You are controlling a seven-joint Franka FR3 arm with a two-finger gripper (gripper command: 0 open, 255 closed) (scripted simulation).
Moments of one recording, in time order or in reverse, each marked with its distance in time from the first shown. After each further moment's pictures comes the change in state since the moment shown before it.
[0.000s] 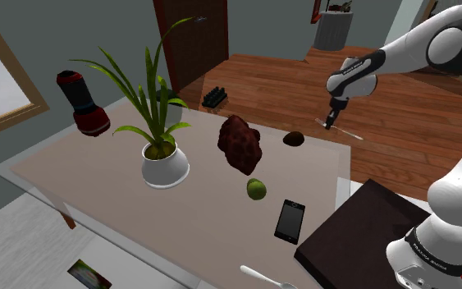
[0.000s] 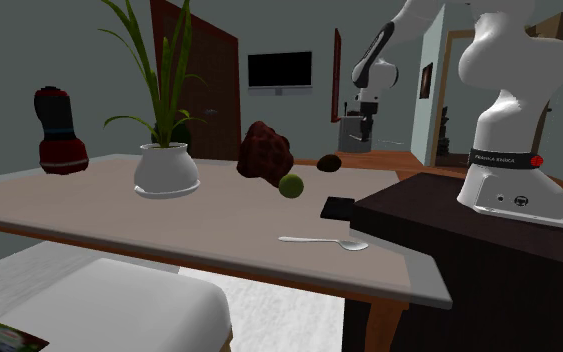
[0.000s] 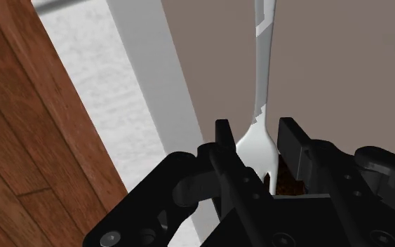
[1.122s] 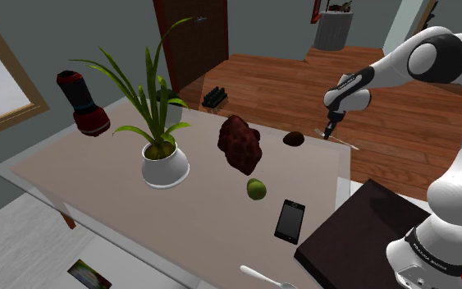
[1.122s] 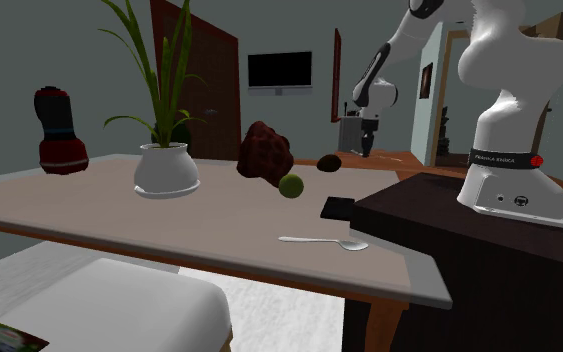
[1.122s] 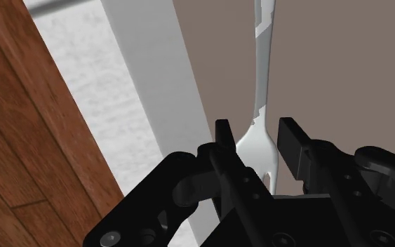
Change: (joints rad) arm -0.019 0.167 -0.007 0.051 0.001 0.114 -0.034
